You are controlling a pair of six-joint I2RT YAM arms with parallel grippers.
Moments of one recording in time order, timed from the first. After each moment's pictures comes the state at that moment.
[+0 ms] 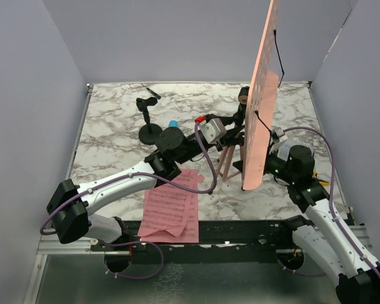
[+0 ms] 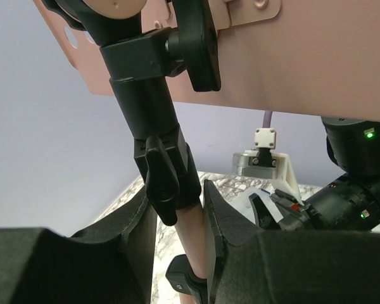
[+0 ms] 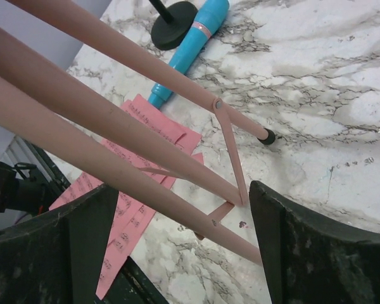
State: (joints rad) left arm -0.98 1.36 1.05 0.63 0.17 0.20; right arm 0.29 0.71 0.51 -0.10 -0.50 0.37
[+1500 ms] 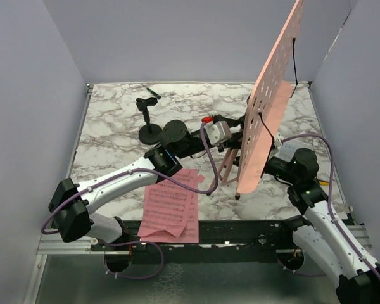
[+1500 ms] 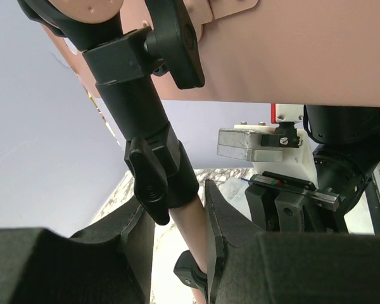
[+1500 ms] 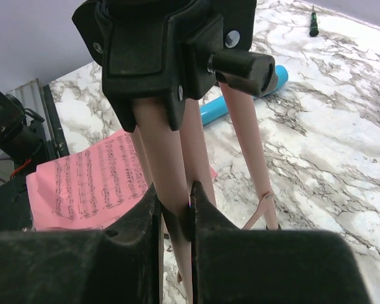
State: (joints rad) left arm -0.96 1.39 1.13 0.52 0.35 0.26; right arm 0.29 0.67 0.47 0.14 -0.75 0.13
